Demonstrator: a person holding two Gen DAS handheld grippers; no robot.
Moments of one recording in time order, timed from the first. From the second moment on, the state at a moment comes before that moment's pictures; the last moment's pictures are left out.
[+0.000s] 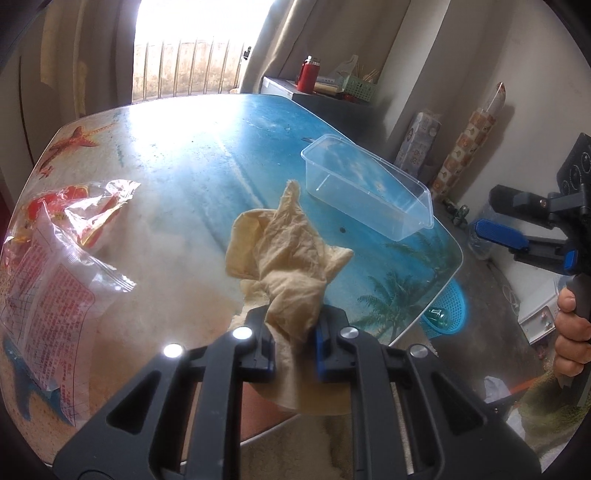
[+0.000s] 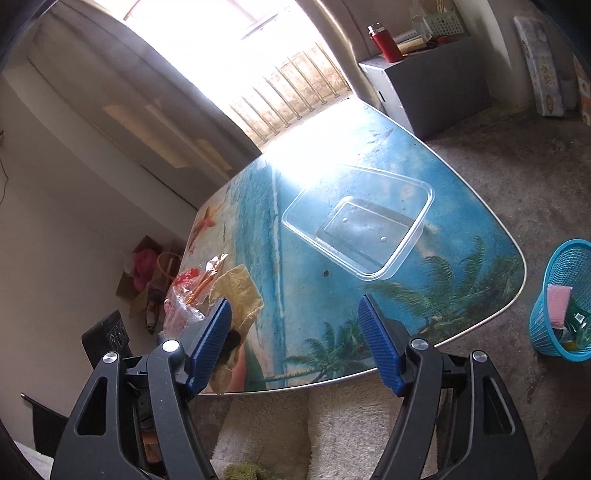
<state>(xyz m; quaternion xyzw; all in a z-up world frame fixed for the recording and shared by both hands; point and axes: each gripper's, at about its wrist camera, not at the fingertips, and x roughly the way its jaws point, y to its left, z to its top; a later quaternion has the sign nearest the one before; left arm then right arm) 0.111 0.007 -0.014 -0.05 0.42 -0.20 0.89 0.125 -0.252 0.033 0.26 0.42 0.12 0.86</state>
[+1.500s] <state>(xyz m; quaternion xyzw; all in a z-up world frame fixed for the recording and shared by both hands) 0.152 -0.013 -0.028 -0.01 0.42 -0.17 0.89 0.173 -0.287 -0.018 0.27 0.51 0.00 0.82</state>
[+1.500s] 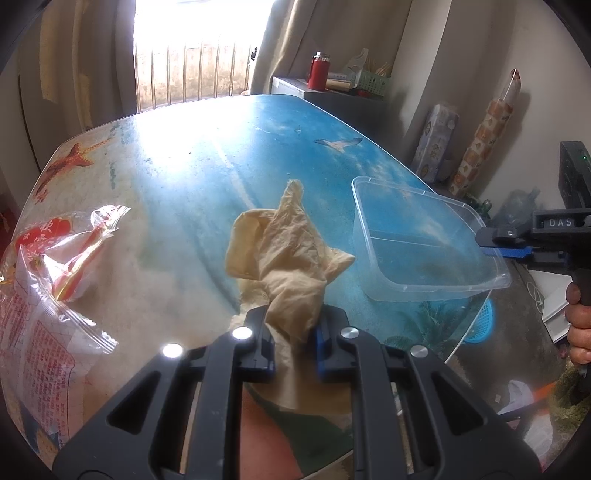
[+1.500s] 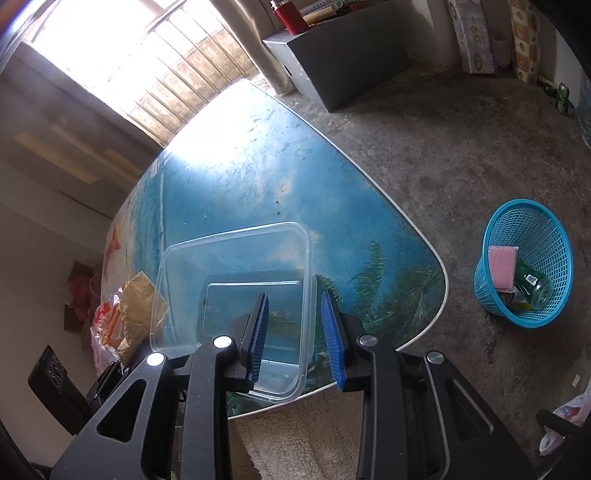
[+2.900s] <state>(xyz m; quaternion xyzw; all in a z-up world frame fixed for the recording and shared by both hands) 0.148 -0.021 -0.025 0.01 0.41 -0.15 0.90 0.160 -0.297 -0.007 0.26 0.47 -0.02 0.84</state>
